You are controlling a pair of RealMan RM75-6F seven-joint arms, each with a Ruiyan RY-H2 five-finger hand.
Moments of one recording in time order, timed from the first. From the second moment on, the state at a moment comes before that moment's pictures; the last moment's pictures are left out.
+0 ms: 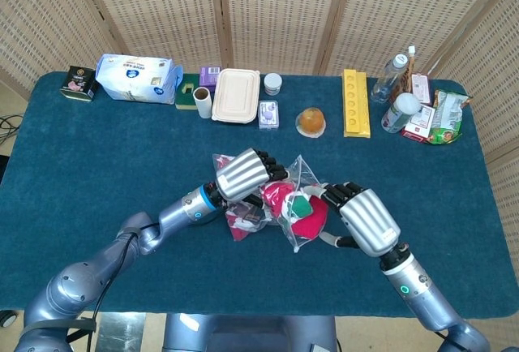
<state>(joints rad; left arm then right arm) -1.13 -1.98 -0.07 -0.52 1.73 1.41 -0.54 0.43 -1.19 0.18 -1.87 -1.71 1.27 -0.08</state>
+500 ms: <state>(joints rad) -1.13 -1.99 -0.08 -0.50 1.70 1.43 -0.51 0.42 -1.19 0.17 -1.89 -1.68 1.31 -0.08</state>
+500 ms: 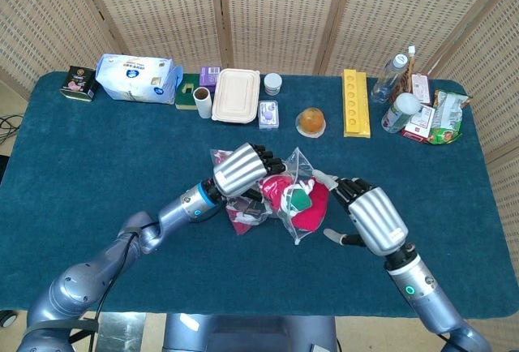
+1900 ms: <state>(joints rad) -1.16 -2.02 -0.08 -0.49 1.68 1.42 -0.50 0.50 -1.33 0.21 -1.81 -1.62 1.31 -0.16</state>
